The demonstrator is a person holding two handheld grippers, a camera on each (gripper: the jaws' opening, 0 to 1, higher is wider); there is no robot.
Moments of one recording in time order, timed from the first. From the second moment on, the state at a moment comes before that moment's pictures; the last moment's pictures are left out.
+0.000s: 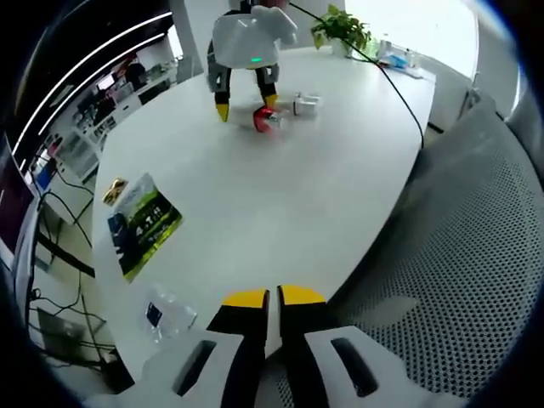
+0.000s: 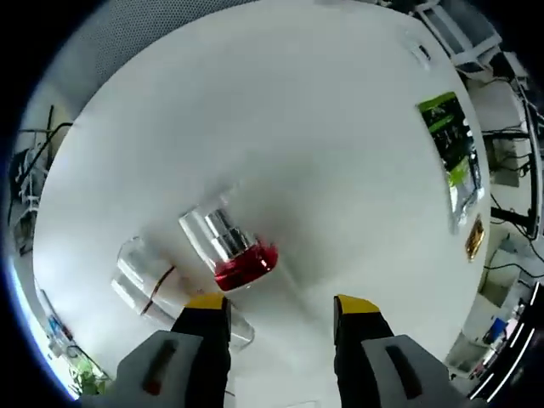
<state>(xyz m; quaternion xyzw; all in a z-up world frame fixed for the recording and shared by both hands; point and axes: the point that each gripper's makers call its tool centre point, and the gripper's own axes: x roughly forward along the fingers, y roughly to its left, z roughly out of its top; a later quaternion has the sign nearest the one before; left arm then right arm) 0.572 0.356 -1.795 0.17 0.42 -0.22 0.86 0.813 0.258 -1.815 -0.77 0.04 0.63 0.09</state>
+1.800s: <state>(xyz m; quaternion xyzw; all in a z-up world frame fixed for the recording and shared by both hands) 0.571 0.355 -1.796 0.17 0.42 -0.22 0.86 0.821 0.250 -1.679 -0.22 0.26 0.54 0.77</state>
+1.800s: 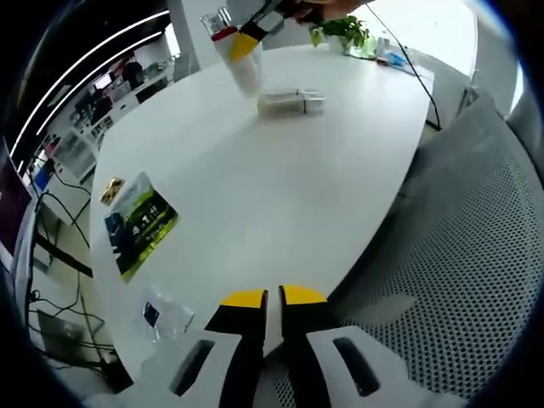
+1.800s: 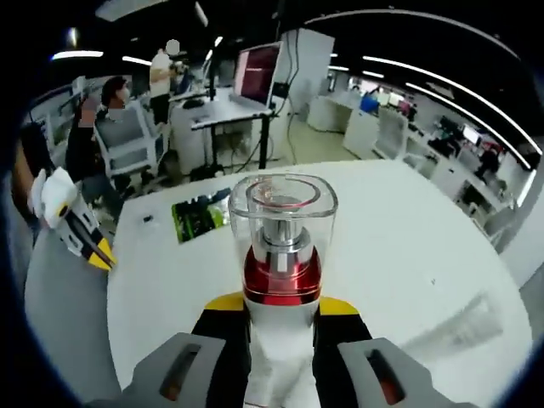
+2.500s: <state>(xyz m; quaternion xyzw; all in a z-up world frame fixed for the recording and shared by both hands) 0.585 0.340 -1.772 0.08 0.37 -0.22 0.90 0.728 0.207 -1.614 0.06 0.22 0.52 0.82</state>
